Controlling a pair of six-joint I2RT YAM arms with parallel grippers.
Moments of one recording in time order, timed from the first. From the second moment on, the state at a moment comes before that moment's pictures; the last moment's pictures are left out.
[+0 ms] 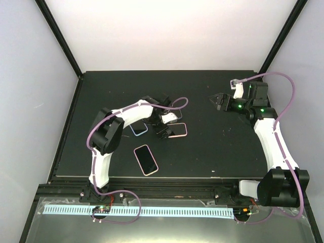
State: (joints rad) left arm -0.63 2.05 1.51 -0.89 0.13 0.33; right arm -0.03 1.26 1.08 -0.48 -0.73 0.24
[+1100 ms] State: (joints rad) left arm -0.79 2.07 1.48 -0.84 0.06 0.34; right arm -0.03 1.23 1.08 -0.52 -0.74 0.21
